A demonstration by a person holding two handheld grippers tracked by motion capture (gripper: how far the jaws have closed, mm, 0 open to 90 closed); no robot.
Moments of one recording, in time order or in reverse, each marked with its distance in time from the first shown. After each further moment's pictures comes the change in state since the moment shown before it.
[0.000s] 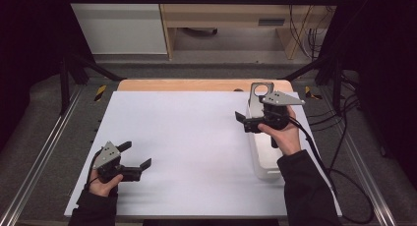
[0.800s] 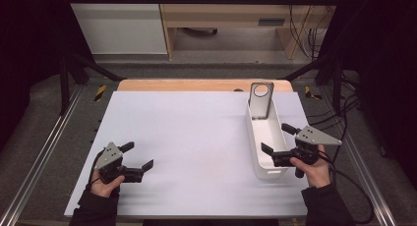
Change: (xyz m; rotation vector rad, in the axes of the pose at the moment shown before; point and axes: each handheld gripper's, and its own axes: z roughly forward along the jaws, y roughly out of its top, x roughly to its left) left arm -0.005 0.000 0.002 -0.010 -0.027 0.007; right arm -0.015 -0.077 -0.074 -0.071 0.050 0.011
